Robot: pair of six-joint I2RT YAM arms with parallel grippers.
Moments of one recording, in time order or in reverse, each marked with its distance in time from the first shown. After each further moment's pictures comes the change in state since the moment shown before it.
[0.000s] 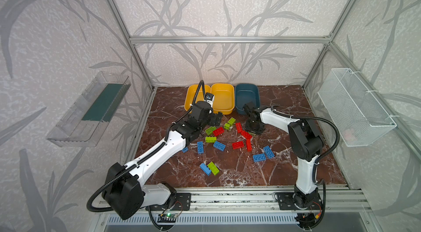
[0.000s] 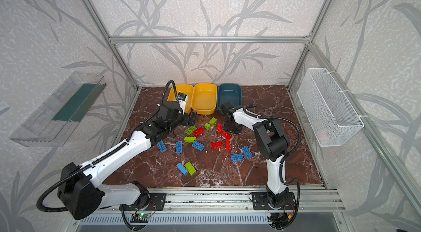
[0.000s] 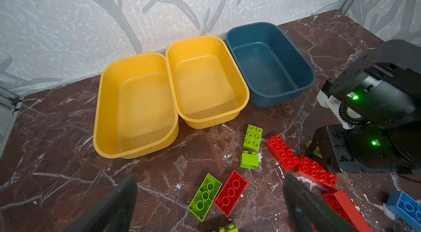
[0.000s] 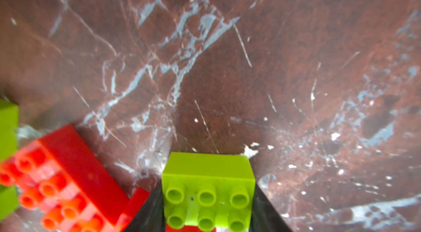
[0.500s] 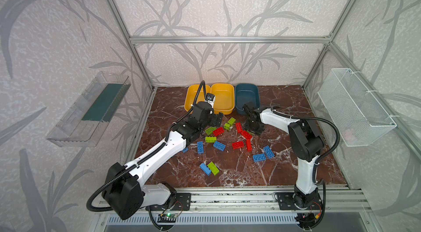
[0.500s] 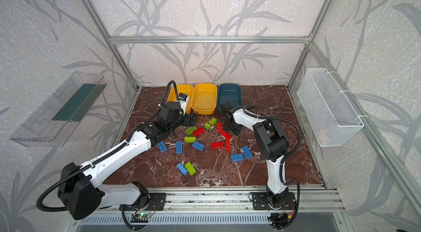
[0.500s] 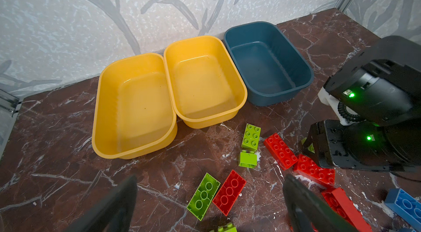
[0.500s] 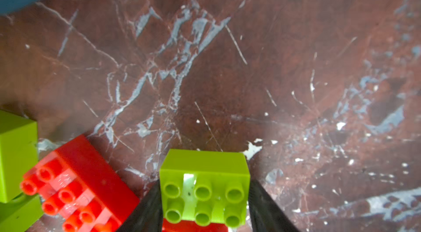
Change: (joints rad) left arm -0.011 -0.002 0.000 -0.002 -0.007 0.004; right arm 0.003 -0.003 -0.016 0.049 -0.005 0.145
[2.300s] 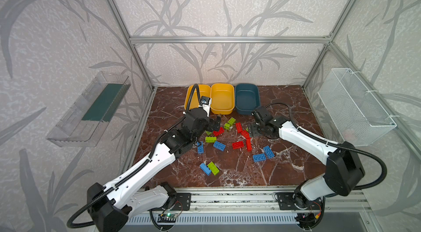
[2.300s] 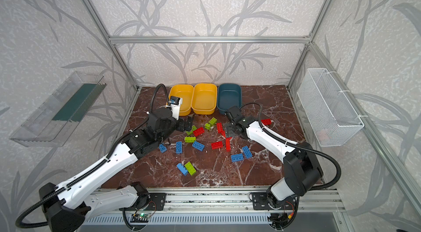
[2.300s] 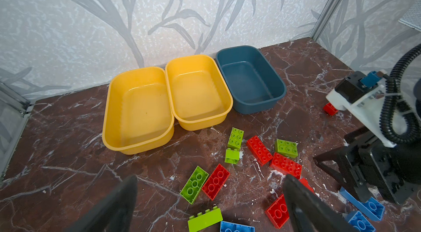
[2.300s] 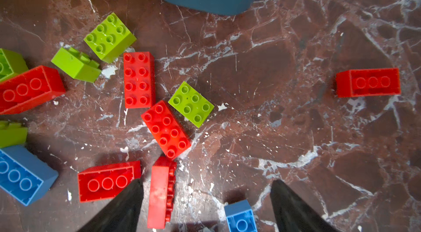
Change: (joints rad) left arm -0.103 -0.202 -0.031 -0.089 -0.089 -0.068; right arm 0.097 -0.446 -0.247 0.057 0.137 -0.487
